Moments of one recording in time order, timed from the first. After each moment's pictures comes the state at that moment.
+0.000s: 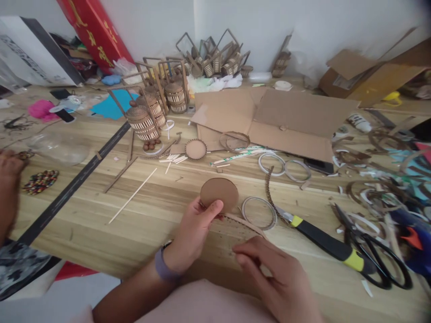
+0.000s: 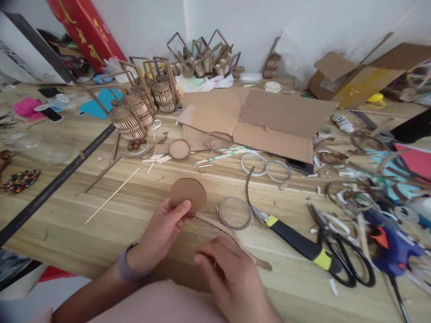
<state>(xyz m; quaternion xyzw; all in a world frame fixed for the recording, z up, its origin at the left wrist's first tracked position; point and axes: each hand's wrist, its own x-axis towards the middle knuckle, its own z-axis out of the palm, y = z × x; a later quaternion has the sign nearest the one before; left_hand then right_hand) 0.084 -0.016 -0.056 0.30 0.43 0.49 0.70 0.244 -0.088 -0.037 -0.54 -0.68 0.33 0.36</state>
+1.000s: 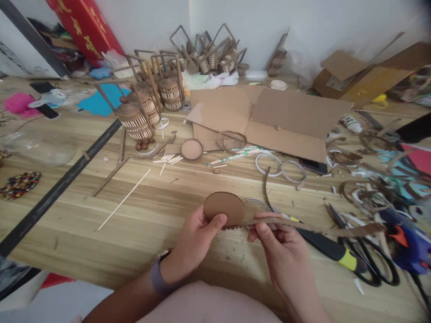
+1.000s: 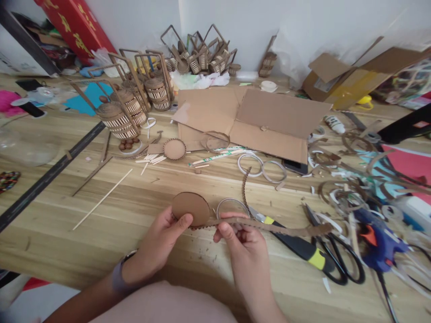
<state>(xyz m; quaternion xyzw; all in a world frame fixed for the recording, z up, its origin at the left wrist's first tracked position) 0.078 -0.022 -0.058 0.43 0.44 0.42 0.67 0.246 -0.065 -0.061 -0.58 -0.36 0.47 0.56</state>
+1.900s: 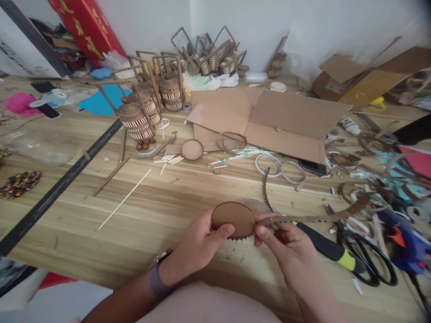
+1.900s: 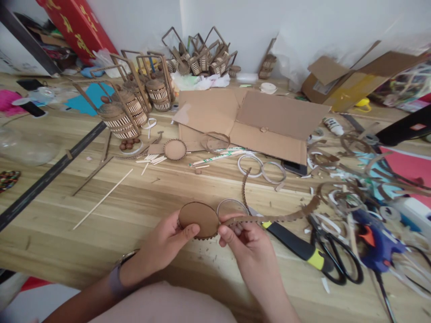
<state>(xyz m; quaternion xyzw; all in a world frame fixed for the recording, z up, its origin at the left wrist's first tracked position) 0.075 -0.021 -0.052 0.54 0.37 0.35 0.68 0.261 -0.058 -0.043 -0.62 -0.46 0.43 0.46</state>
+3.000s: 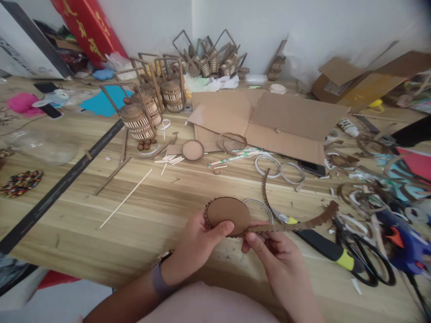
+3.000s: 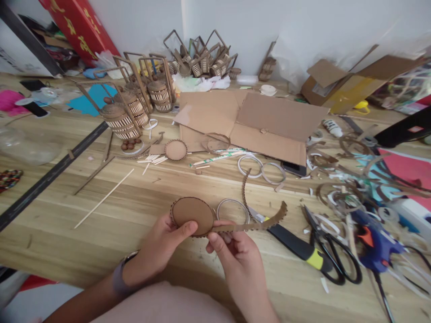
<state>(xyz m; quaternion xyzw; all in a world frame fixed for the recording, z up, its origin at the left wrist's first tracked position) 0.079 -0.026 -0.047 0.45 0.35 0.41 0.71 0.235 -0.071 -0.043 -0.59 -0.45 0.45 0.49</state>
